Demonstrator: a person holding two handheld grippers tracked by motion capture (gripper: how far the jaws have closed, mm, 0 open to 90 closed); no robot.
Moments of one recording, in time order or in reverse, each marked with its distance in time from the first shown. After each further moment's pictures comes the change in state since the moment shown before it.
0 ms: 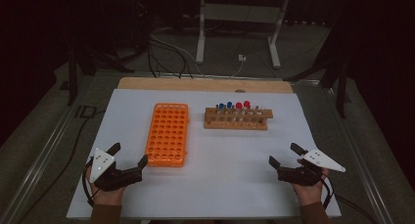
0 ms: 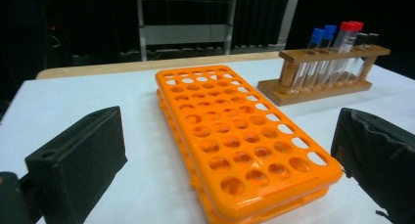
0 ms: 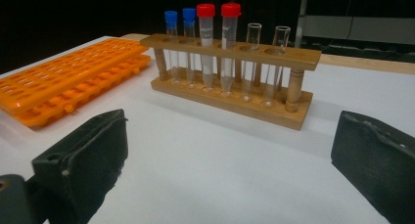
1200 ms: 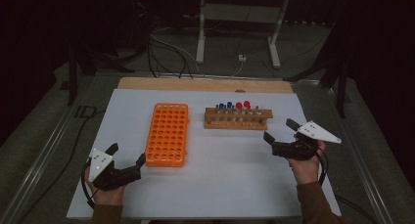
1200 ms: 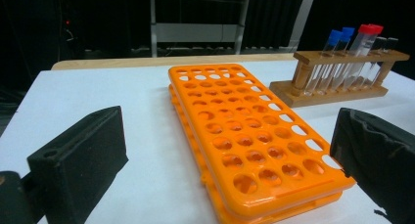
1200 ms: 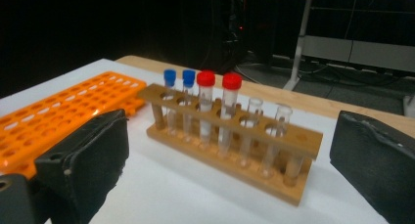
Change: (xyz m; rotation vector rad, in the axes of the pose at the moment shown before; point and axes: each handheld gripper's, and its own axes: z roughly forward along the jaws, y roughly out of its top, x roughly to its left) left arm 0.004 -0.004 0.001 0.007 0.047 -0.036; right arm 0.001 0.070 0.033 -0.020 0.004 -0.045
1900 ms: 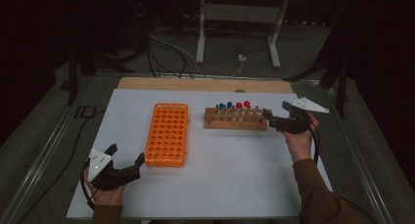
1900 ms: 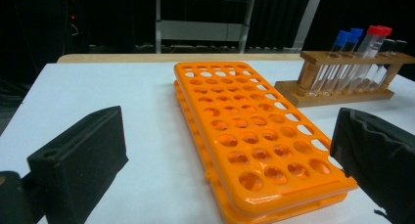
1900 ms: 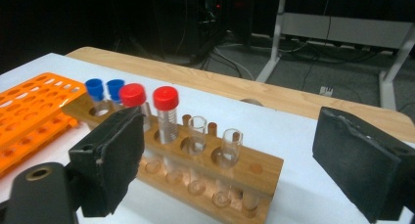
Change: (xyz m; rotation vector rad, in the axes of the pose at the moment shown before) left arm 0.003 -0.002 0.000 0.001 0.010 -0.032; right arm -0.046 0.019 0.063 0.094 -0.079 0.042
